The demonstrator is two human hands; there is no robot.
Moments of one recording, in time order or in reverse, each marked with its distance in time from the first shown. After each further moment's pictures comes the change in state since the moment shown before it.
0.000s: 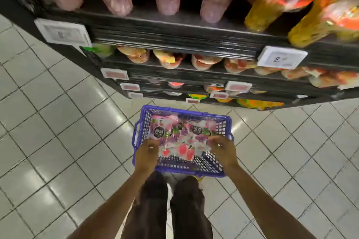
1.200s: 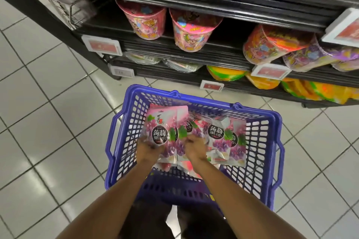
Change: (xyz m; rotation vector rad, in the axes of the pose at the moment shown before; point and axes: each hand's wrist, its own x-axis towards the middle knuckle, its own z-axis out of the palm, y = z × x) left_hand 0.214 -0.207 0.165 0.017 0.005 -0.312; right_hand 0.202 0.172 0.229 -0.110 -0.131 0.184
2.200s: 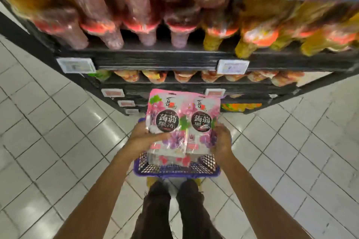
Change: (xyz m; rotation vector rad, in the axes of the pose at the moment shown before) left_hand -0.346 0.237 -0.248 -0.239 -0.443 0.447; right_hand -0.337 -0.165 -0.253 1.084 0.133 -0.008
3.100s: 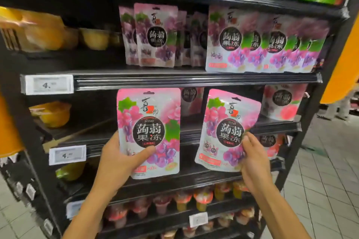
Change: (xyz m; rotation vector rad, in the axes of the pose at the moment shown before) left_hand -0.256 0.423 -0.038 0.047 0.194 1.114; right_hand -0.327 -0.351 0.036 0.131 -0.223 -1.069
